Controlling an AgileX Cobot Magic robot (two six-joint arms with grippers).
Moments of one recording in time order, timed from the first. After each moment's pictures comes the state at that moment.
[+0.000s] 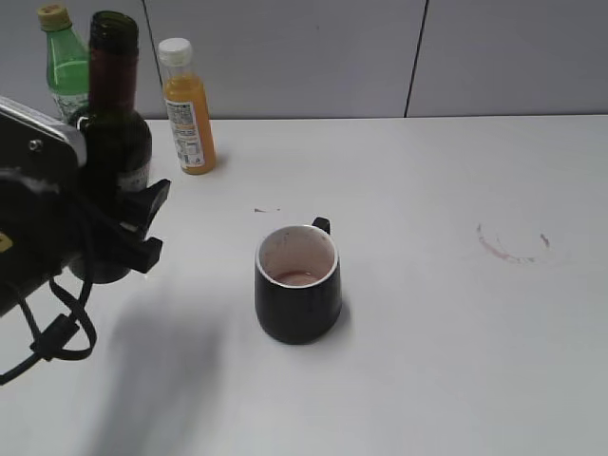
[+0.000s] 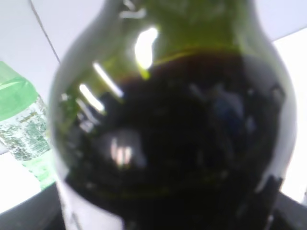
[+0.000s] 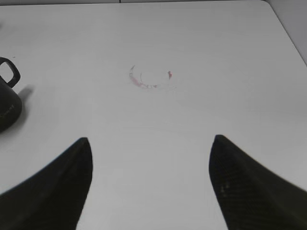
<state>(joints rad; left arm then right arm) -0.70 1.47 -0.38 -0.68 -0.84 0.72 -0.10 0.00 -0.41 0.20 0.94 -0.14</state>
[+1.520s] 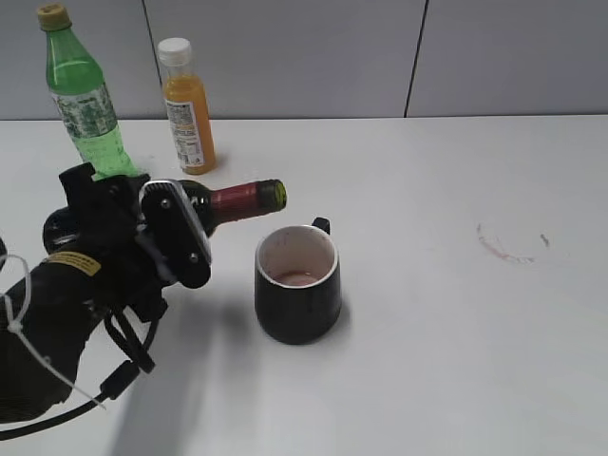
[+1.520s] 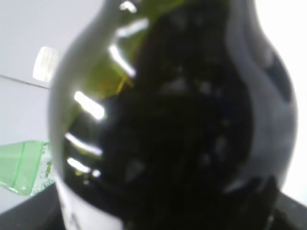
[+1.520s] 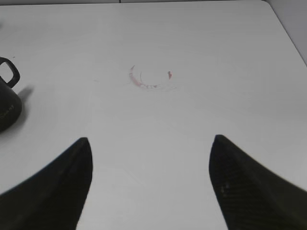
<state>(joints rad) -0.79 1.78 -0.49 -0.93 -0.99 1.61 -0.10 0.00 -0.41 0.20 0.94 -0.14</state>
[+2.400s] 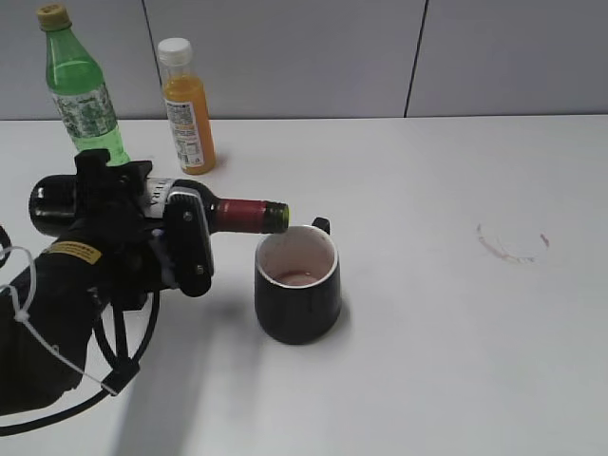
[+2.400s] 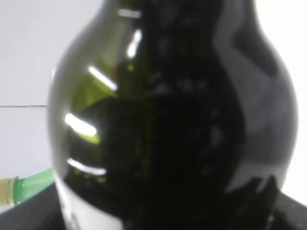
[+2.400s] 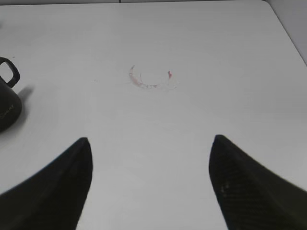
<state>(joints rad) -0.79 1.78 -0.52 -0.98 -1.02 1.92 -0.10 0.00 -0.41 0.20 0.94 -0.14</state>
